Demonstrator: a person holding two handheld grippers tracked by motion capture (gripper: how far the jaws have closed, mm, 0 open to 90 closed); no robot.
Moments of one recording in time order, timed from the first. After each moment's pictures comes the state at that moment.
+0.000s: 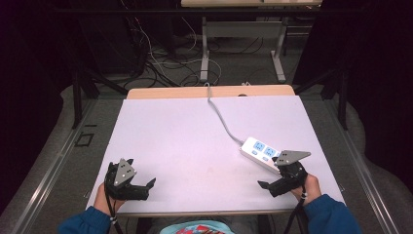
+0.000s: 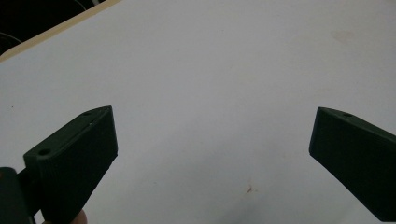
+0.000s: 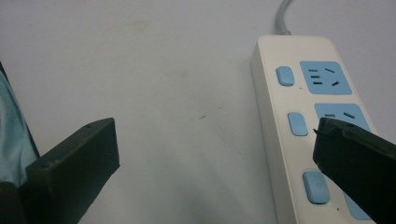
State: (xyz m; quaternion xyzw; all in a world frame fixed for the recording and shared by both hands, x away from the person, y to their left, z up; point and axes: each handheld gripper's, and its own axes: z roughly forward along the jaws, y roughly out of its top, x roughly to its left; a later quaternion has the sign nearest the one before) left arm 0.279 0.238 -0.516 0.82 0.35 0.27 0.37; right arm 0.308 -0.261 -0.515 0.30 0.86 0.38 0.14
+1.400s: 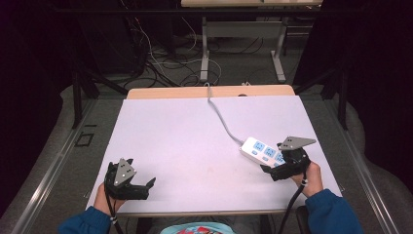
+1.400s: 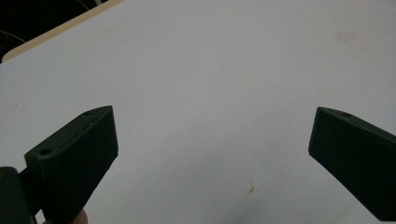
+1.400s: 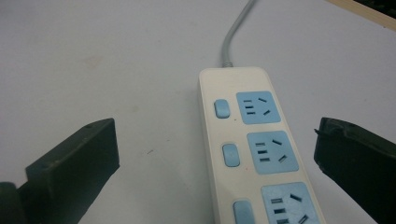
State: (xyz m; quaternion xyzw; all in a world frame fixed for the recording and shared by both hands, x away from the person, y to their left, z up) left arm 0.279 0.239 -0.515 0.82 0.35 0.27 0.36; right arm 0.337 -0.270 -0.496 0.33 0.84 0.39 0.19
